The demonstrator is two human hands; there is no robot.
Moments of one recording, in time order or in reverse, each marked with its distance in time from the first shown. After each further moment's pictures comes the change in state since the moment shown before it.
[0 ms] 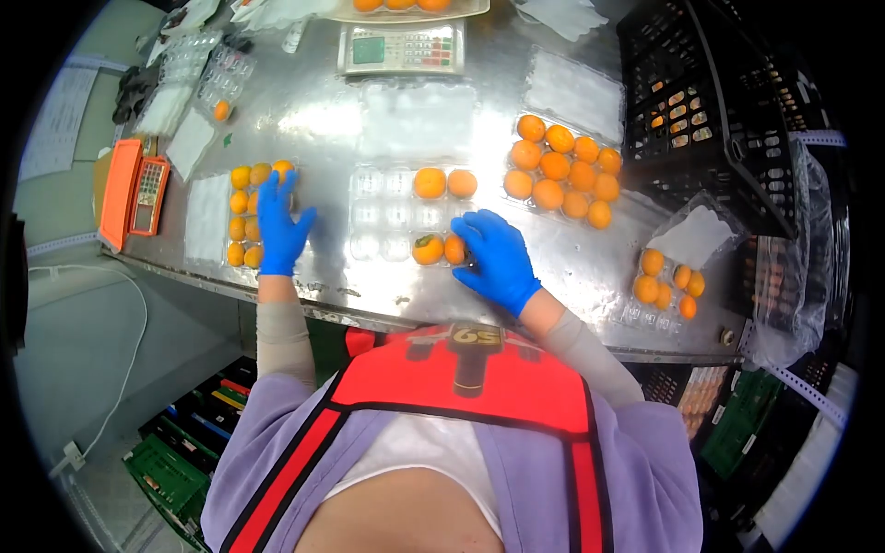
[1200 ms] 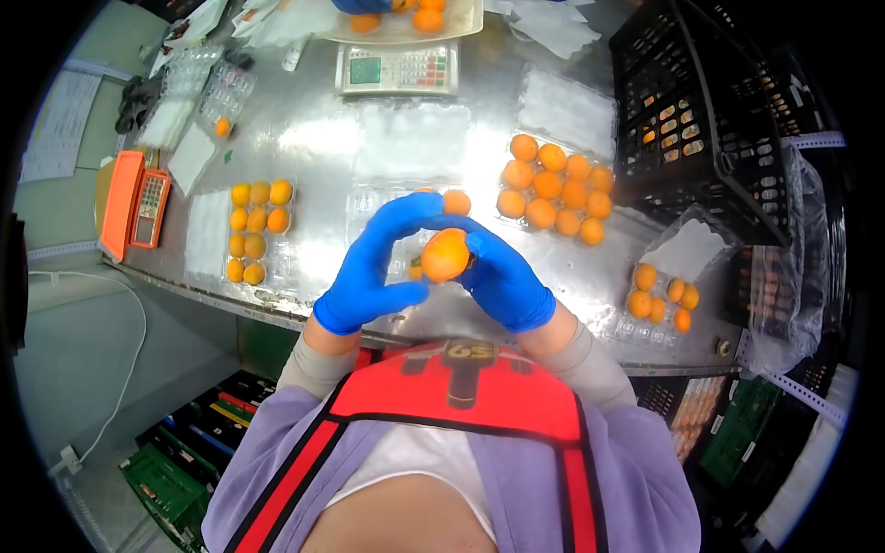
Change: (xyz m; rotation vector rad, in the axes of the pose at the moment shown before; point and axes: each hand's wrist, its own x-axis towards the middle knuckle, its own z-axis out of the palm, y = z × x) left_hand 0.015 0.195 -0.044 -1.296 -0.377 0.318; right_hand 0.034 -0.043 -0.060 1.807 -0.172 0.410
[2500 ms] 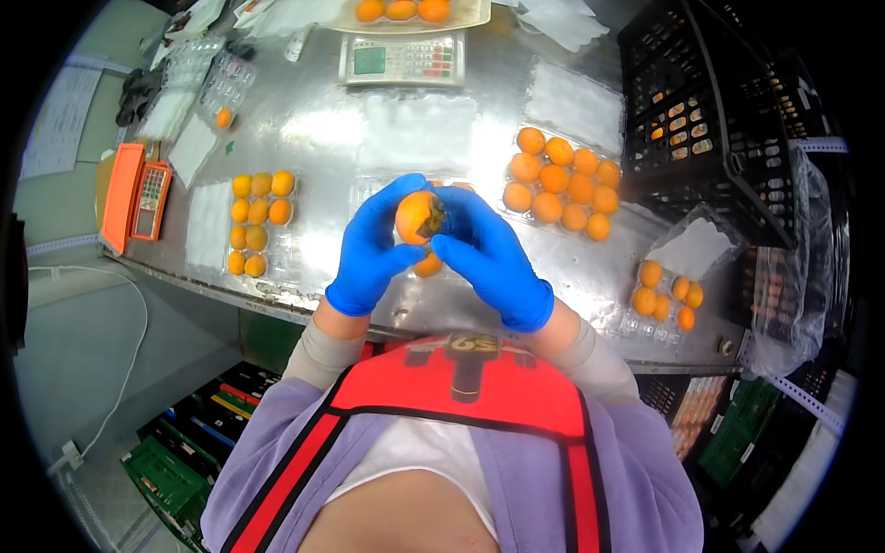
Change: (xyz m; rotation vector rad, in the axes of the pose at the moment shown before) left_hand -0.009 -0.032 -0.001 -0.280 0.239 -0.160; right_hand 0.012 -0.011 0.023 -0.569 0.208 -0.126
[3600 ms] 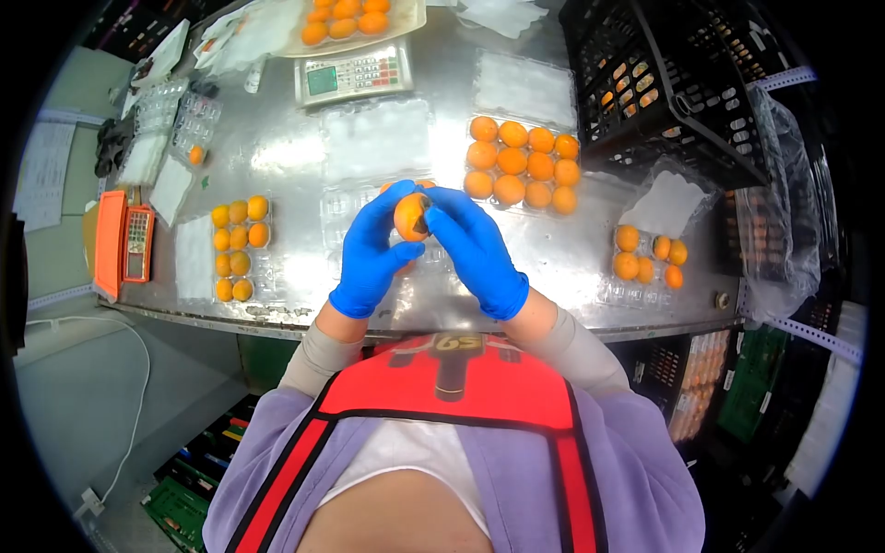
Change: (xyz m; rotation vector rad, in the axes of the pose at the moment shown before) left_hand -0.002 -0.021 0.026 0.076 -0.063 0.052; right_hand -0.021 0.019 -0.009 0.005 0.256 -0.132
